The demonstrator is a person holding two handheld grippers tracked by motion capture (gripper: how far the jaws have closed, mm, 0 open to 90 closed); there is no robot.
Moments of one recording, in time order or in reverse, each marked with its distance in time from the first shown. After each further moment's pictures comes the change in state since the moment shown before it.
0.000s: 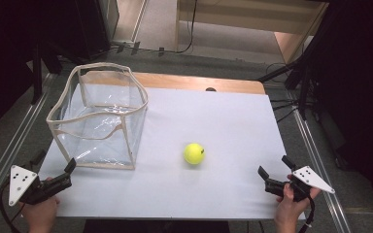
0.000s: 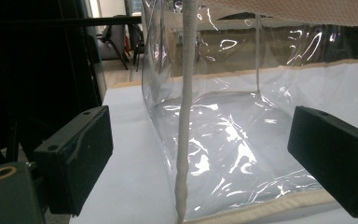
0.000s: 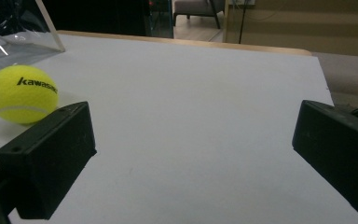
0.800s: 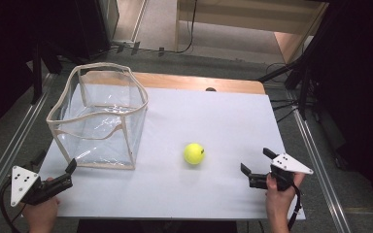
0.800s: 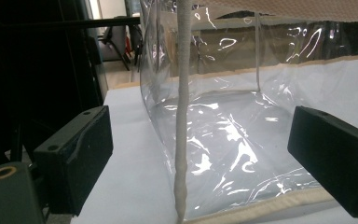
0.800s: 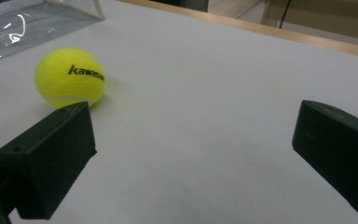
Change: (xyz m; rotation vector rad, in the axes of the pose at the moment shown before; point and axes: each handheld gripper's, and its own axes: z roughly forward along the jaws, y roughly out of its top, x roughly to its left) left arm -0.002 0.000 0.000 -0.002 0.005 0.016; right arm 0.039 0.035 0.032 0.159 0.124 -0.109
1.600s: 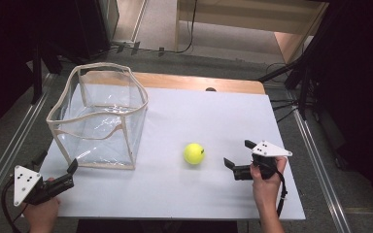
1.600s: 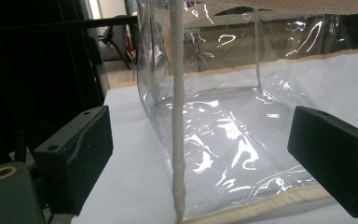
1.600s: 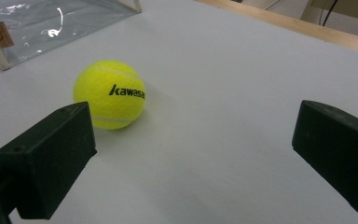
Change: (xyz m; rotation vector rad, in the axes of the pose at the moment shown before) left arm -0.003 0.000 0.001 0.012 0.004 0.026; right arm 0.022 0.034 0.035 0.085 0.119 -0.052
